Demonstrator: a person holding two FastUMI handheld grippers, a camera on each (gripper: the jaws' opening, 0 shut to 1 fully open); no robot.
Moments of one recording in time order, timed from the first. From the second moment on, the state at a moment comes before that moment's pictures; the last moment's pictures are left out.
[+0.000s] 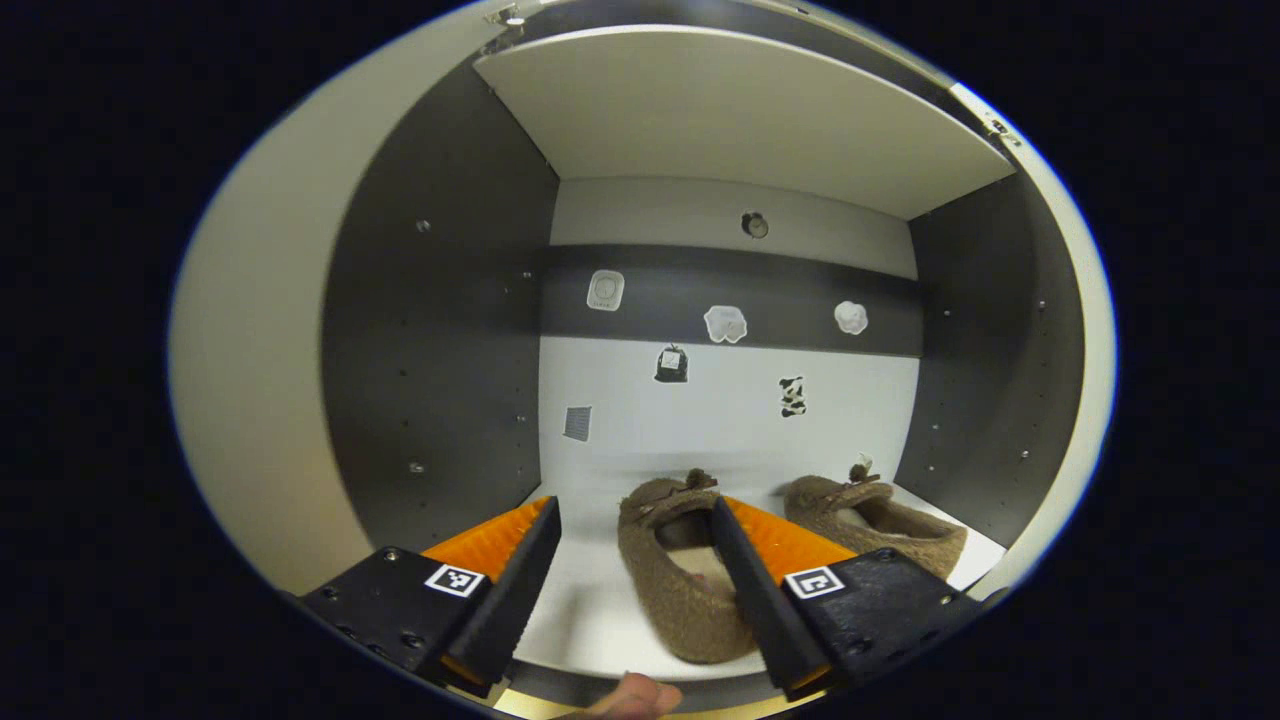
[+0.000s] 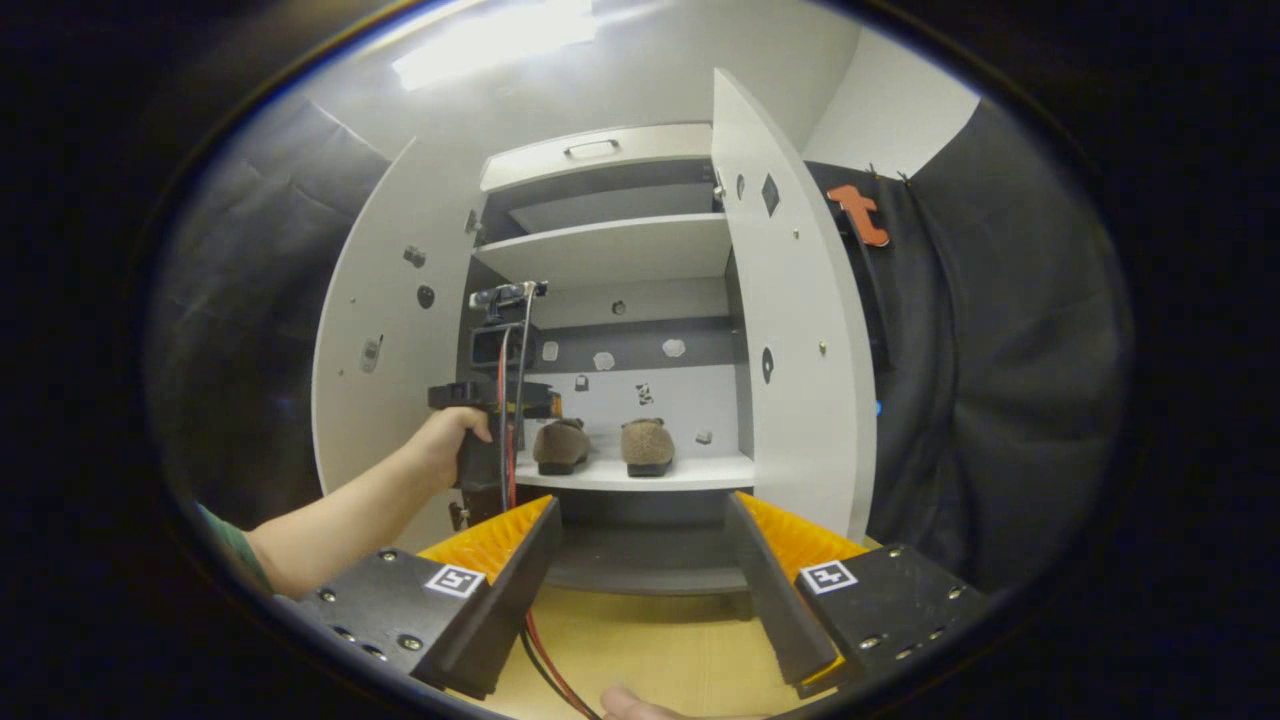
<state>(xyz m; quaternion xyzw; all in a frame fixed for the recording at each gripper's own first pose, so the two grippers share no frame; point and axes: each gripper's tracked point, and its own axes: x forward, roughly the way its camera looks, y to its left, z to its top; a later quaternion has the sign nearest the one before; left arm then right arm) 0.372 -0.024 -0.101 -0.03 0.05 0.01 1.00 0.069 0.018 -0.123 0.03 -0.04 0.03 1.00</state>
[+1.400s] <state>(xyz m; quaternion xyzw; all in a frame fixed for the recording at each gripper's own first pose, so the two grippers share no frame) 0.015 -0.010 -0.103 -0.03 -0.01 -0.08 1.00 -0.015 -0.149 -0.036 -0.04 -0.06 -0.05 1.00</state>
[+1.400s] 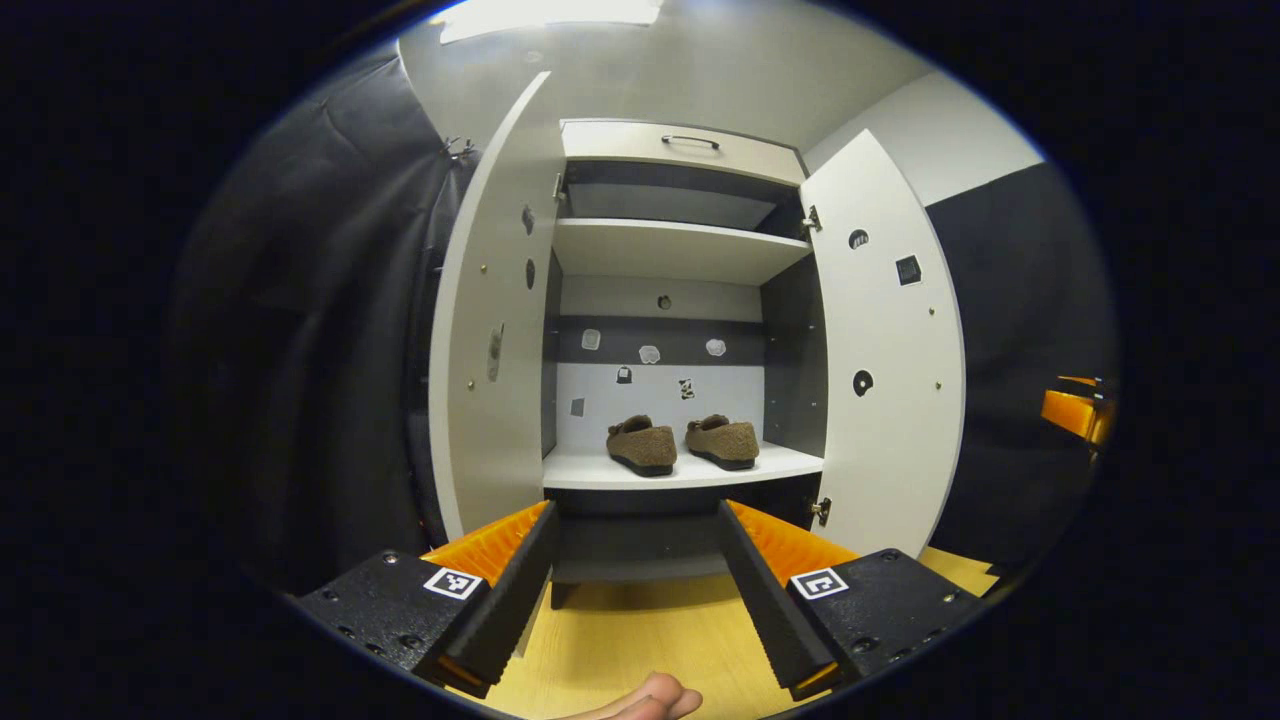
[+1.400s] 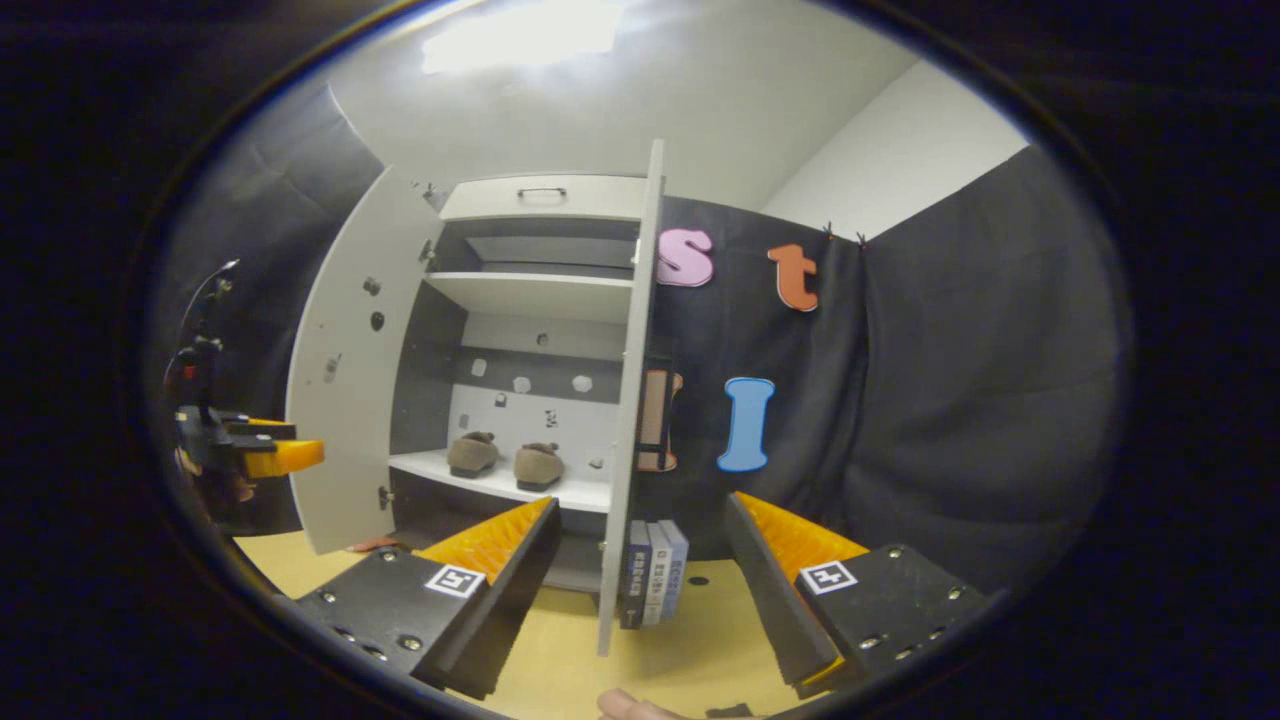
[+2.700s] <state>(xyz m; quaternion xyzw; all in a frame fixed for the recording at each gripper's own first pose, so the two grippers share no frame) -0.032 0.024 -0.124 0.00 -0.03 -0.06 1.00 0.151 -0.220 -0.008 -0.04 0.02 -0.02 1.00</state>
